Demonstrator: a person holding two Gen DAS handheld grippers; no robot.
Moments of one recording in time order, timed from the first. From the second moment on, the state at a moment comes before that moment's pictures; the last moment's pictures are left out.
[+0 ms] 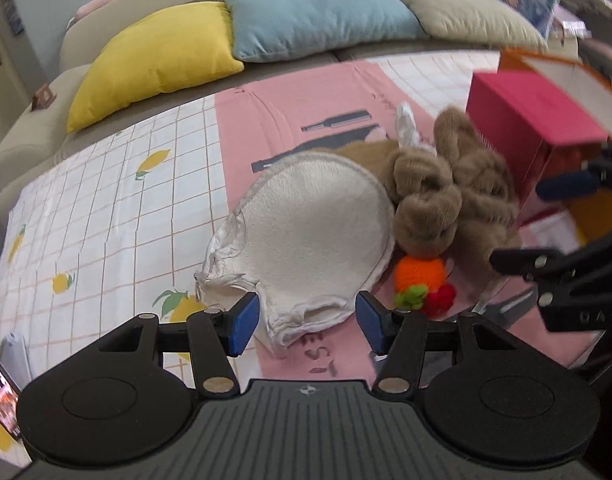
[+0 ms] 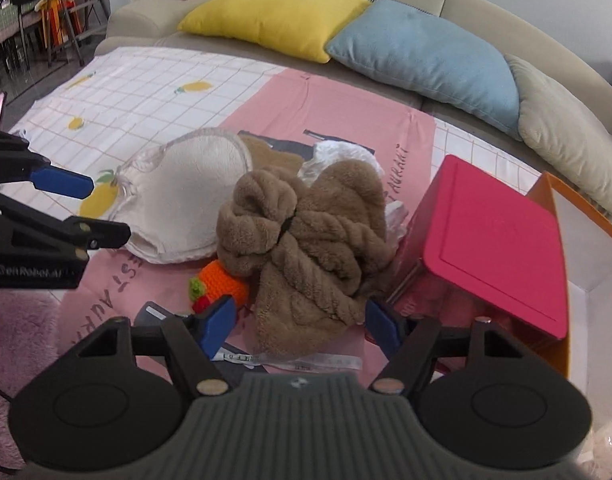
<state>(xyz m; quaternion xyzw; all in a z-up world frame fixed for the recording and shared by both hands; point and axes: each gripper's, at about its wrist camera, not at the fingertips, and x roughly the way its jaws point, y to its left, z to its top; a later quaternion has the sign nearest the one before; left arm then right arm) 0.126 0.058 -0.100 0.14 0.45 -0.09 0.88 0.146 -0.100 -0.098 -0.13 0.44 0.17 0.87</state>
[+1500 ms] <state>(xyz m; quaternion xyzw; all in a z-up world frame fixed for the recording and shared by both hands) 0.089 0.040 -0.046 0.12 0.34 -0.04 0.93 0.122 -0.115 -0.079 -0.11 0.38 0.14 0.91</state>
